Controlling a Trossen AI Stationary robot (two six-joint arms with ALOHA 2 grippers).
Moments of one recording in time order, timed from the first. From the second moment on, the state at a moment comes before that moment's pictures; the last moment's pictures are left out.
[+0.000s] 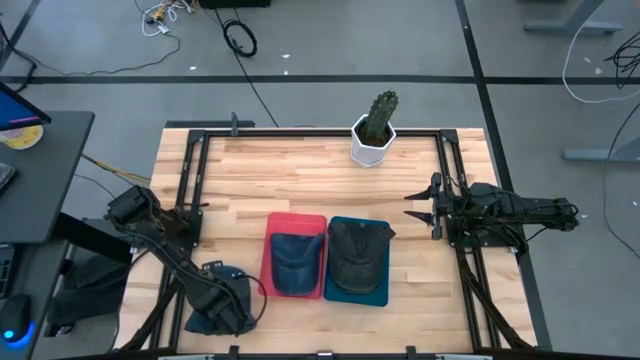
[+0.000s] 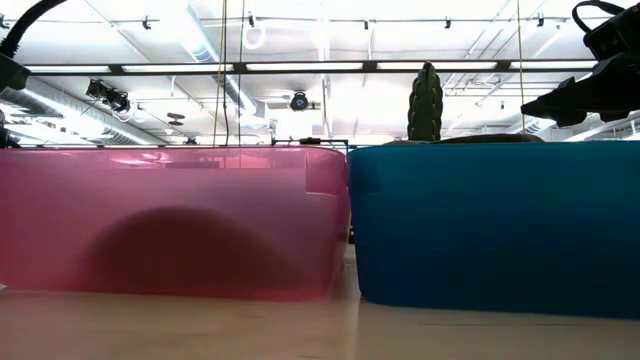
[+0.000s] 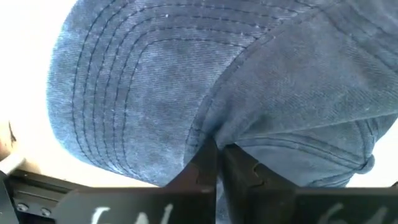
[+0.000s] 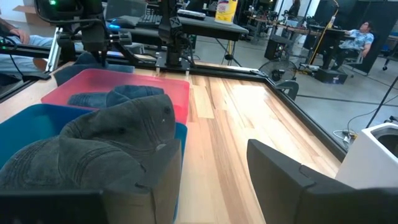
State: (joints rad) left arm -0.85 1.73 1.10 -1.02 0.11 -1.10; right arm 0.02 0.00 0.16 -0.31 0.11 -0.14
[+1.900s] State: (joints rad) left arm -0.26 1.92 1.61 -1.15 -0.12 -0.23; right arm 0.02 0.00 0.16 -0.31 0.11 -0.14
